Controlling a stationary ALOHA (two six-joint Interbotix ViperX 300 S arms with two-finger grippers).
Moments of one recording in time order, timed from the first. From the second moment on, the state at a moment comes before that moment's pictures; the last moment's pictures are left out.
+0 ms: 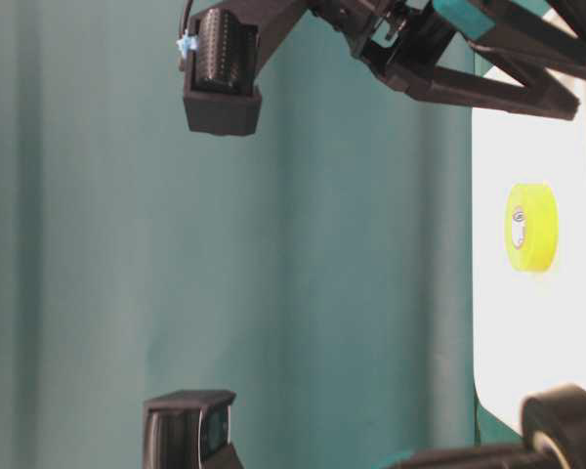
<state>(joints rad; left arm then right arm) -0.03 -0.18 0.76 -0.03 0.33 -0.18 0.10 -0.06 0.72 -0.40 0.24 0.53</state>
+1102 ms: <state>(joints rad) 0.32 -0.02 0.63 -0.02 0.33 0.24 0.10 -0.06 0.72 -0.40 0.24 0.53</state>
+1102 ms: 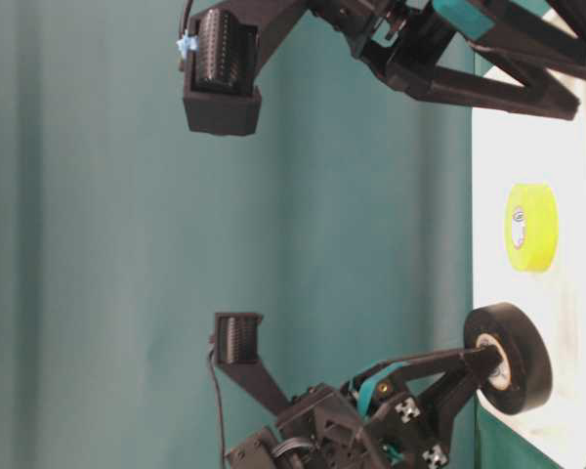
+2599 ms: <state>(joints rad) 0.18 -0.08 0.67 -0.02 0.33 0.26 0.10 -0.06 0.72 -0.40 0.22 0.54</state>
